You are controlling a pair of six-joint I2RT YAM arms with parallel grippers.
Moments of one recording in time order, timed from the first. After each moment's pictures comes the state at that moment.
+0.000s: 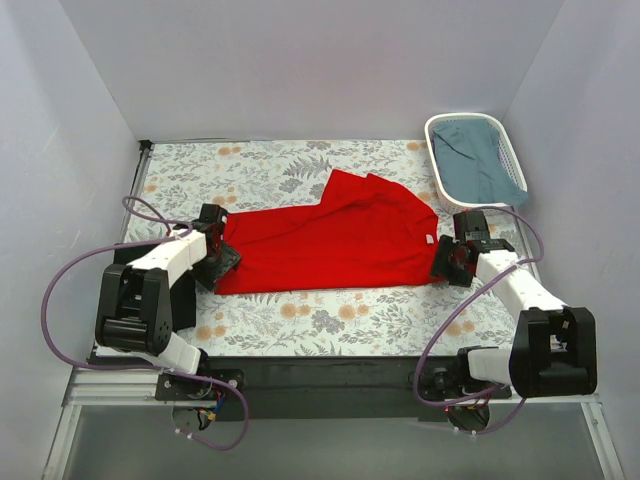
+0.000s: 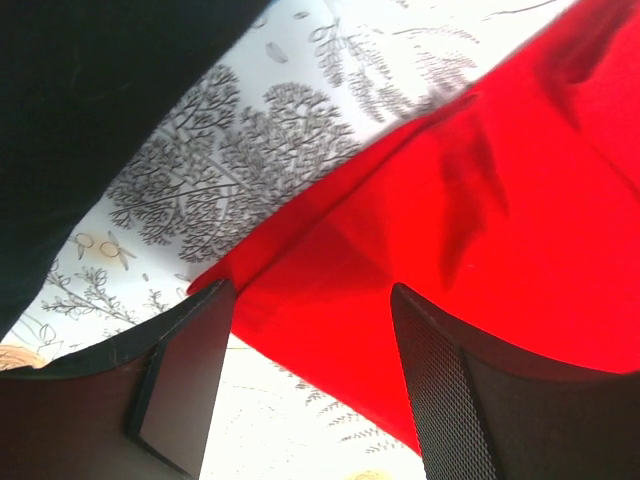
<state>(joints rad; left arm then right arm) -0.14 1.53 0.88 -0.71 -0.23 -1.02 0.10 1.26 0.73 -0.61 0.04 0.39</state>
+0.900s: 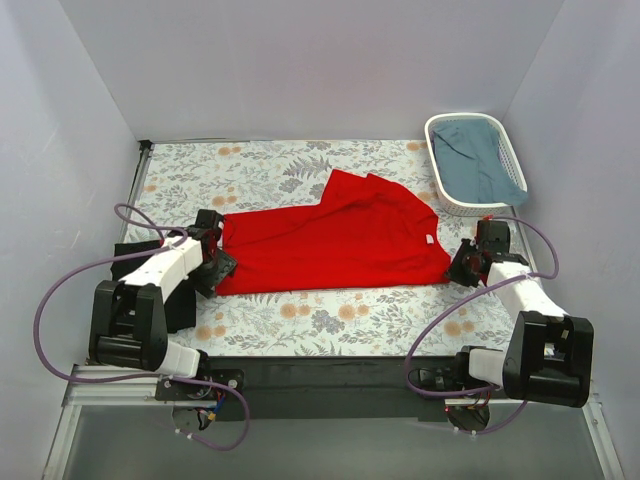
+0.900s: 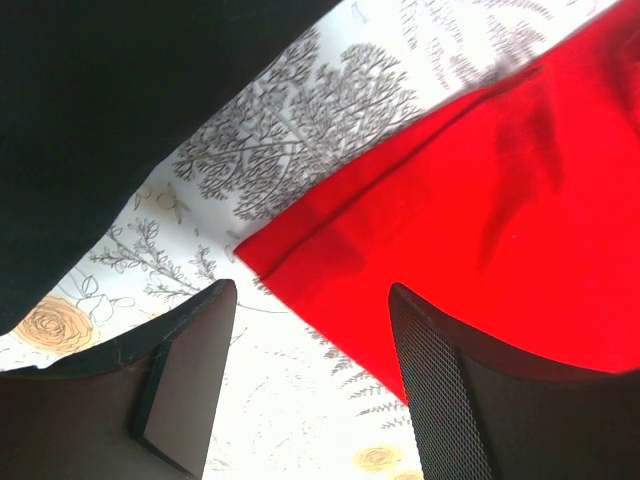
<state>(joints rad) -0.14 1.44 0.85 -0.79 -0.24 -1.09 -0.09 1.23 0.61 -0.41 -0.12 0.44</state>
